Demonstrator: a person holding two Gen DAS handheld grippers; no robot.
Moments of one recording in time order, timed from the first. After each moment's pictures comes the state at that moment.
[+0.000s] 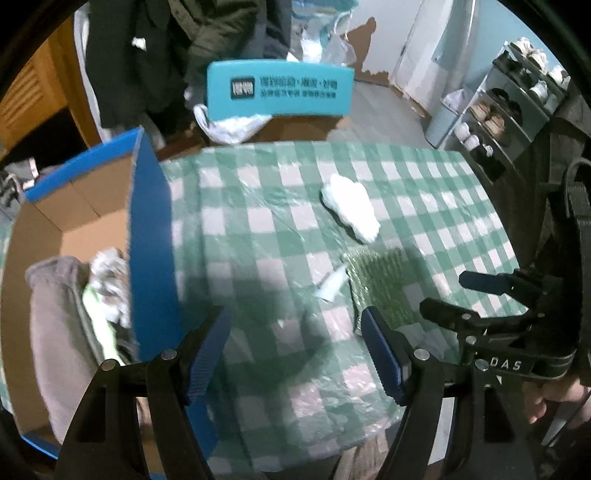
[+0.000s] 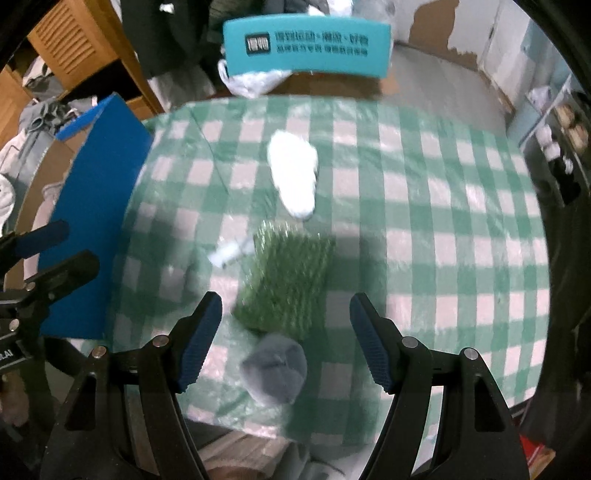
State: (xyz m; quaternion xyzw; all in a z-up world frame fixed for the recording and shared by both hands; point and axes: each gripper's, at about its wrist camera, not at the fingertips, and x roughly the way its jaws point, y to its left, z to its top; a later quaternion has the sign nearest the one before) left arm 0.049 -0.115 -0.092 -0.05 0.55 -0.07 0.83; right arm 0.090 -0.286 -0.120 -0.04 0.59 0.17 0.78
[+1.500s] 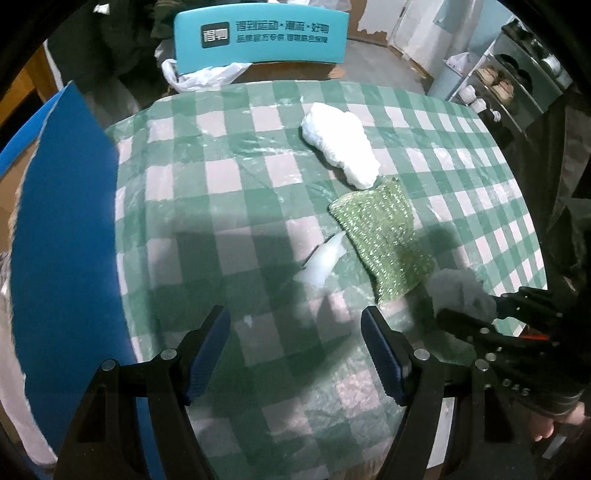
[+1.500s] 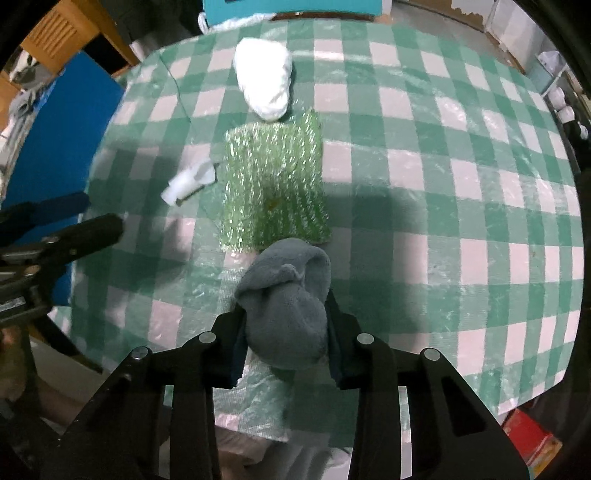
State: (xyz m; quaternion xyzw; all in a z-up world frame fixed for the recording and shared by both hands) left arm 0.077 -0.144 -0.153 -0.03 0.60 -0.08 0.79; right arm 0.087 -0.323 -0.178 -0.03 0.64 0.18 0.75
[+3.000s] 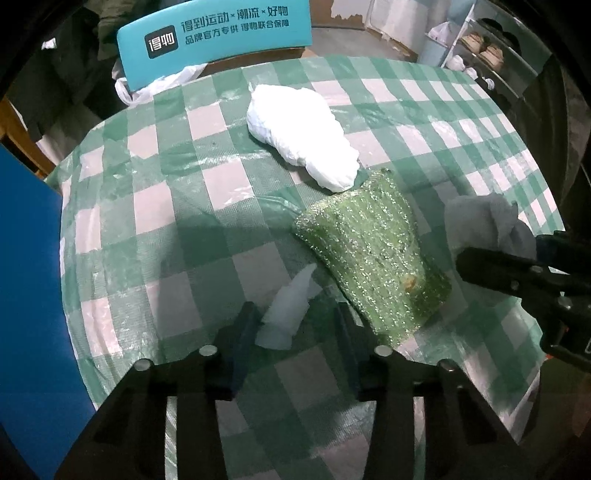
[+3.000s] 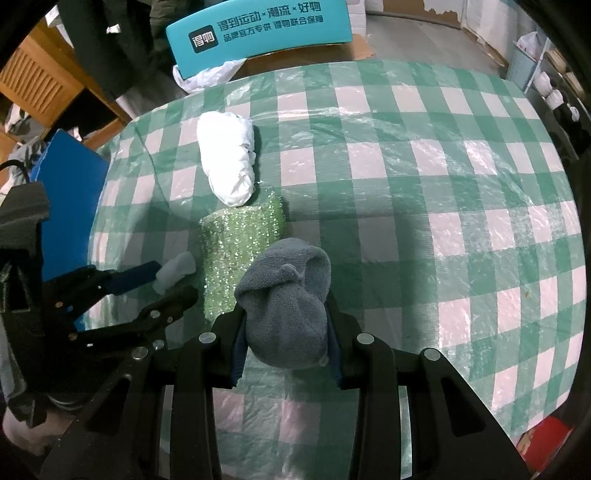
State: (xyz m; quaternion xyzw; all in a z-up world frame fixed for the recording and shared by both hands) left arm 0.109 -0.190 -0.194 0.04 0.60 -0.10 0.79; right arm 0.133 -0.335 -0.171 0.04 0.61 0.16 0.77
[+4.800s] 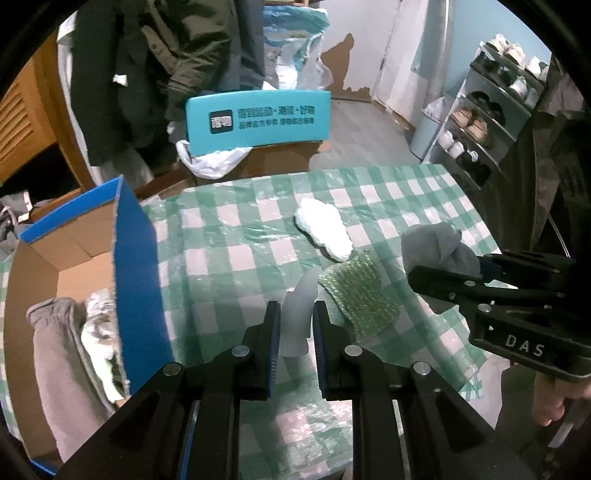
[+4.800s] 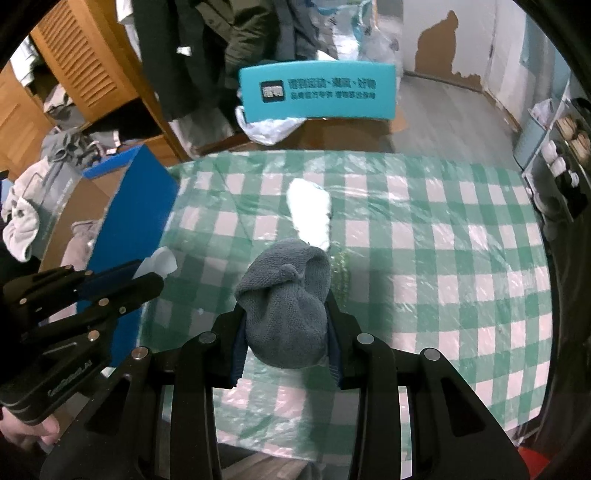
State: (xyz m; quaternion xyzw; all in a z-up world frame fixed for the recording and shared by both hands) left arm 0.054 -0.129 -0.068 -0.02 0.50 -0.08 0.86; right arm 0.097 -0.282 -0.076 -0.01 0.53 0.21 0.82
